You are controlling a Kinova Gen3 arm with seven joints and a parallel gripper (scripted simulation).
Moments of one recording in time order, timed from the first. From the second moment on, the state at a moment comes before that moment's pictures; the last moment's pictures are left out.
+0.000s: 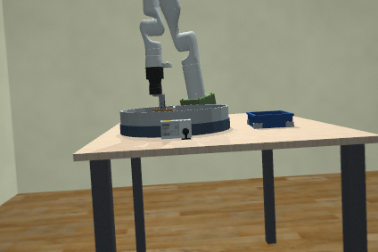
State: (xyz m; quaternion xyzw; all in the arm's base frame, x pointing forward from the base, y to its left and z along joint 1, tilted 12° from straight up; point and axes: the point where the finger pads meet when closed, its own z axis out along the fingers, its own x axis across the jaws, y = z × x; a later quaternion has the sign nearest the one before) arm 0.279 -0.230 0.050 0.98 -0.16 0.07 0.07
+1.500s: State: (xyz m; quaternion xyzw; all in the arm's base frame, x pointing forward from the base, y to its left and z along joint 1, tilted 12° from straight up) arm 0.281 -0.233 0.031 0.98 -0.16 0.07 0.07
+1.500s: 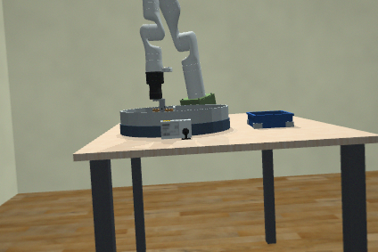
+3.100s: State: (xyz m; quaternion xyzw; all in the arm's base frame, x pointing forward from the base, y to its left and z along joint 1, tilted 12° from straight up) arm 0.281 -0.233 0.030 0.98 -0.16 0.07 0.07
